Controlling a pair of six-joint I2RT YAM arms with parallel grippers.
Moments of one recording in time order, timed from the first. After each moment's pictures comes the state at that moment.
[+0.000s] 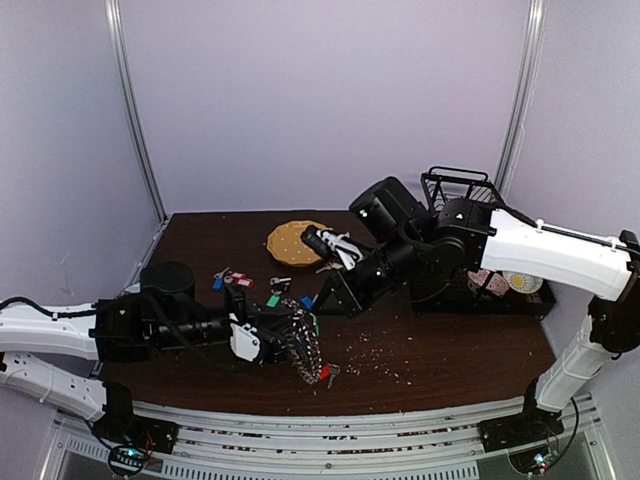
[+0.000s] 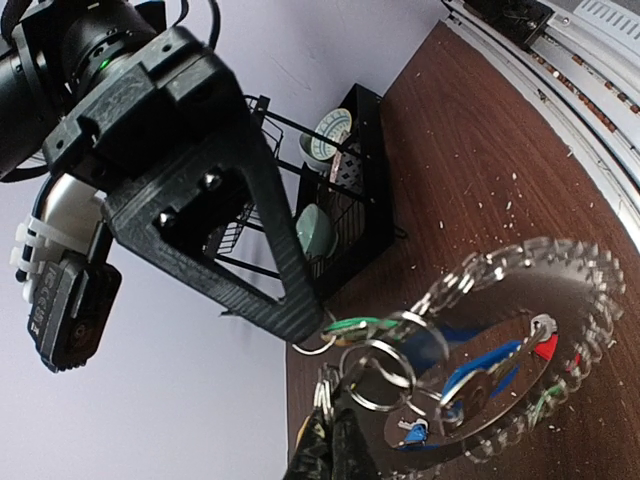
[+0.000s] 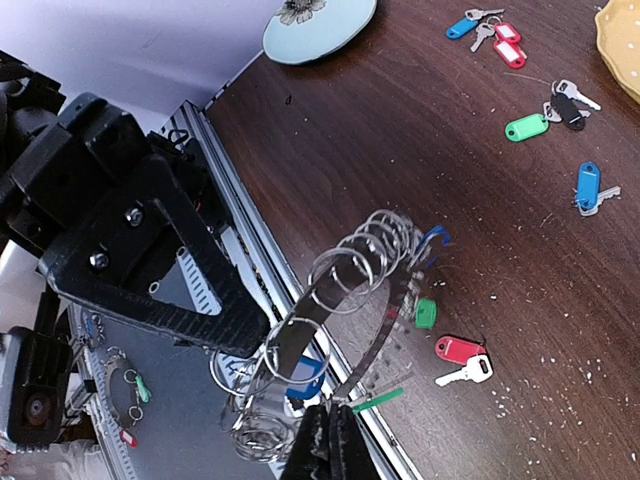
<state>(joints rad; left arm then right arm) -1.18 1.02 0.66 0.11 -0.02 1.12 1.07 1.59 1.52 -0.73 -0.31 0.36</state>
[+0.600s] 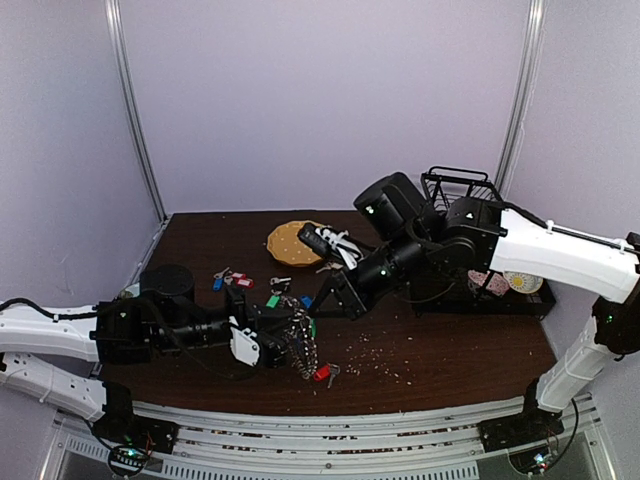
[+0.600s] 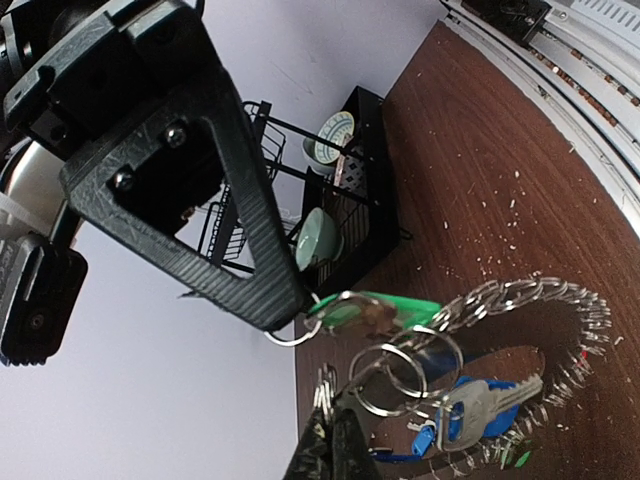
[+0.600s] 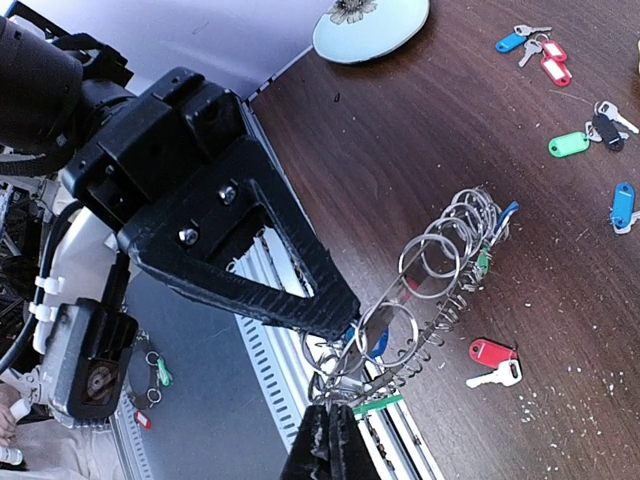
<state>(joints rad) -1.19 1.02 0.64 0.14 -0.02 1.16 1.09 1.56 1.52 -0.71 -0.37 0.35</state>
